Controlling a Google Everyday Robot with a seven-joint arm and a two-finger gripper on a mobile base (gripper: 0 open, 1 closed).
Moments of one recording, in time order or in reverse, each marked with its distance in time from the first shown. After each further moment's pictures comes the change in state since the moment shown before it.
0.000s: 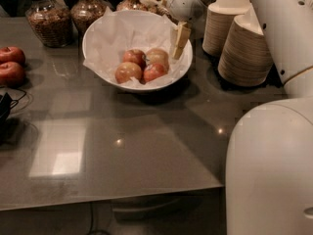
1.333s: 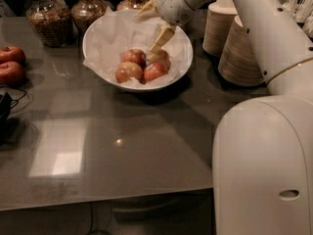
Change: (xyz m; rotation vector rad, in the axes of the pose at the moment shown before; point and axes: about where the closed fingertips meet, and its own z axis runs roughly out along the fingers) arm 0.011 -0.026 0.033 0.049 -0.012 0.038
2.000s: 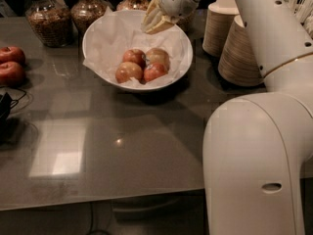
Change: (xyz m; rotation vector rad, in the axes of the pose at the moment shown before) arm 0.003 -0.007 -0.014 -0.014 0.062 -0.033
